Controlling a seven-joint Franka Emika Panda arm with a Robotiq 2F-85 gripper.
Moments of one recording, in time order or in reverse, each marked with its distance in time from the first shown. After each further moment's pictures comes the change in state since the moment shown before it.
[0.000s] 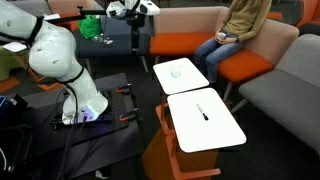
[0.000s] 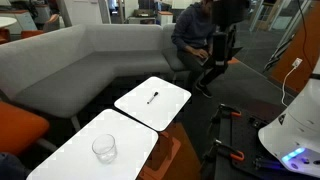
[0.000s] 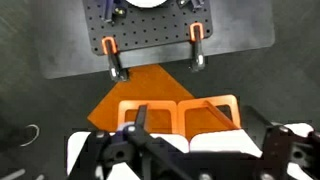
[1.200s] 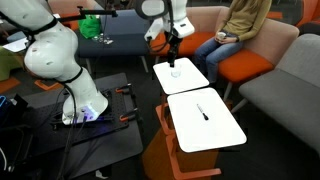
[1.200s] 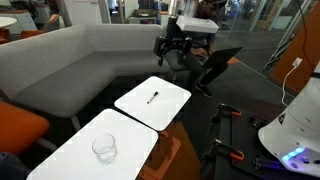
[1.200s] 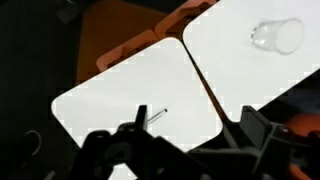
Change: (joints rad) arm -0.129 0.475 -0.068 0.149 0.116 0.639 0.208
